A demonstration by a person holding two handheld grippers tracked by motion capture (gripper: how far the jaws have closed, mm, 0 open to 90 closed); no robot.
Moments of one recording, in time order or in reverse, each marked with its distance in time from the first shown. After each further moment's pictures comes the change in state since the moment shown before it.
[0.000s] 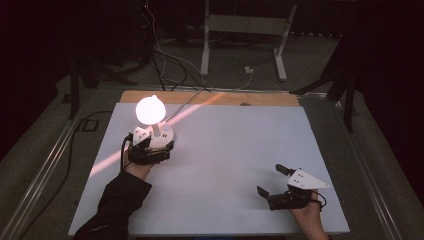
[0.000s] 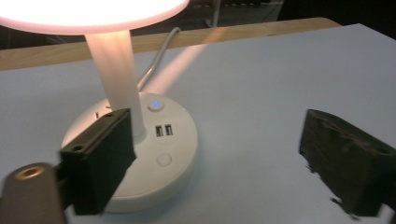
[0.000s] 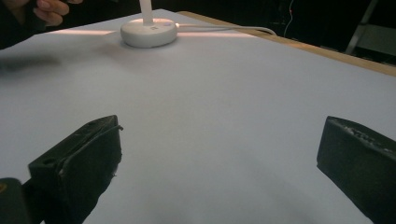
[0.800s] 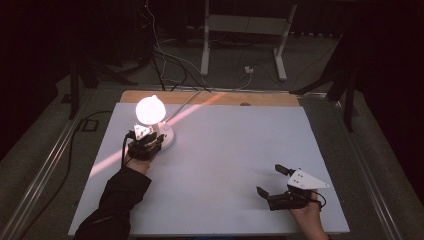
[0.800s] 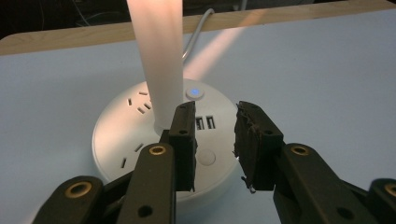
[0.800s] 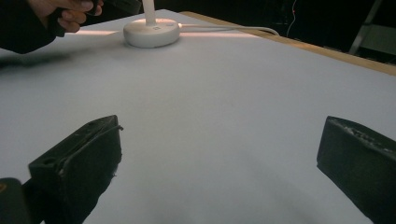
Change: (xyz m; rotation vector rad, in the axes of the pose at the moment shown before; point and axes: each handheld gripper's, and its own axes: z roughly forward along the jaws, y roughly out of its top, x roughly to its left) left arm 0.017 -0.008 0.026 0.059 0.108 -0.009; right arm 0.000 -0.001 0.001 0.001 0.009 0.003
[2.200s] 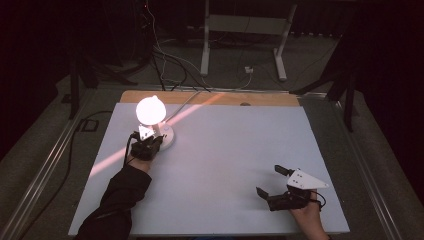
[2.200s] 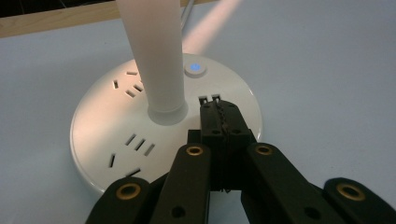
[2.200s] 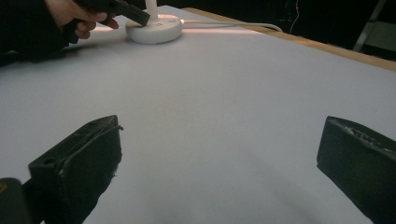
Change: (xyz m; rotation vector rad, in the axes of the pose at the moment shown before) left arm 0.006 -0.012 0.023 0.048 -0.036 0.070; right arm 0.000 -0.001 0.001 0.015 0.011 -0.005
